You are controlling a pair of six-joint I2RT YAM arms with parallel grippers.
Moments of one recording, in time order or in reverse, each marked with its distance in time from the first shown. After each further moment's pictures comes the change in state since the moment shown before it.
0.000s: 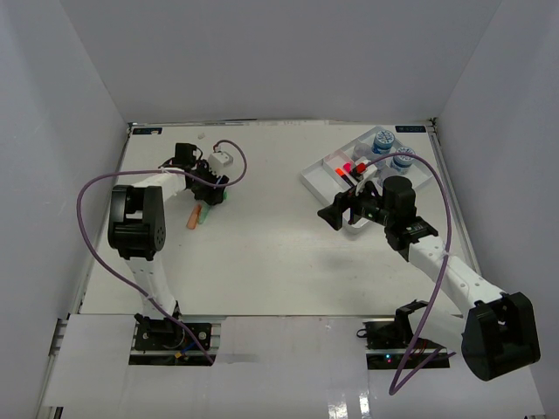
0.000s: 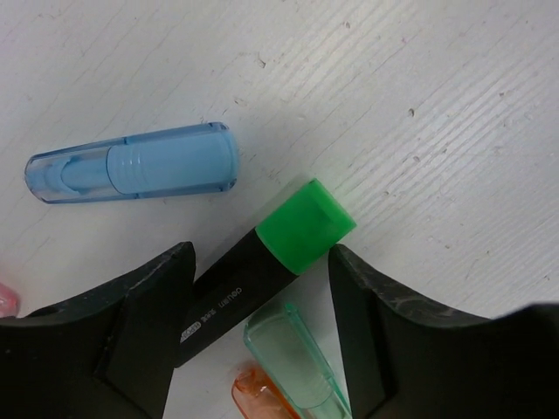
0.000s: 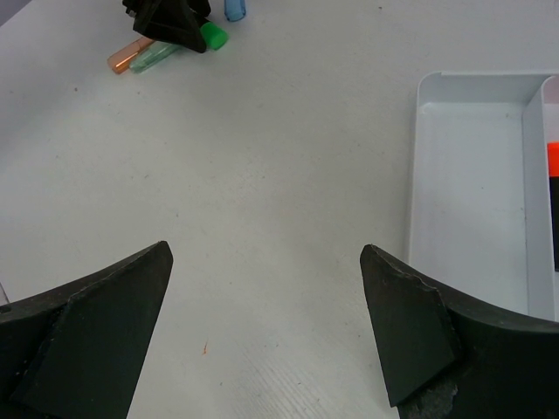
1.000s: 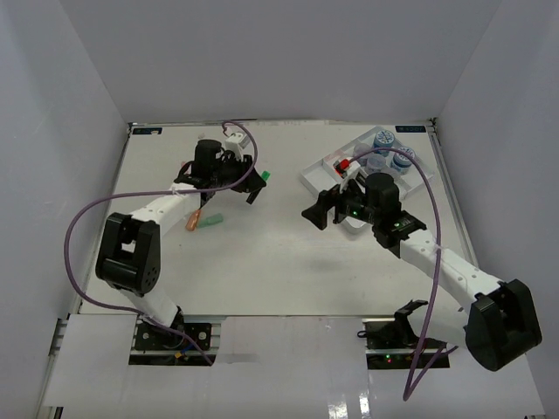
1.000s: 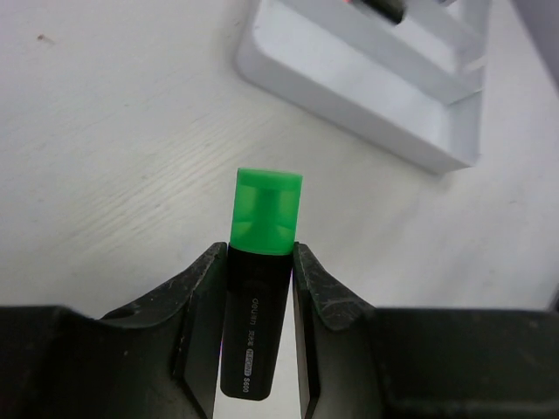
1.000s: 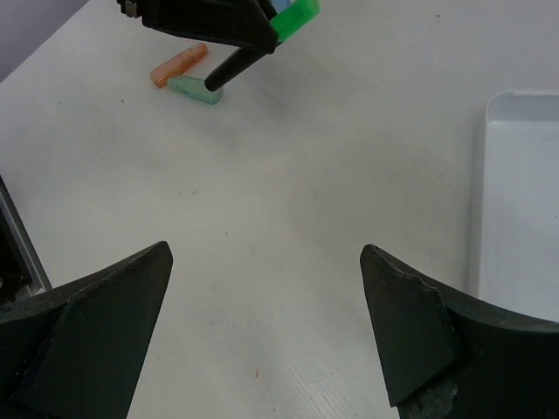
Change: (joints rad) left arm -0.227 -0.272 -0.156 0.317 0.153 -0.748; right arm 0.123 0.045 0.064 -0.014 0.063 0.083
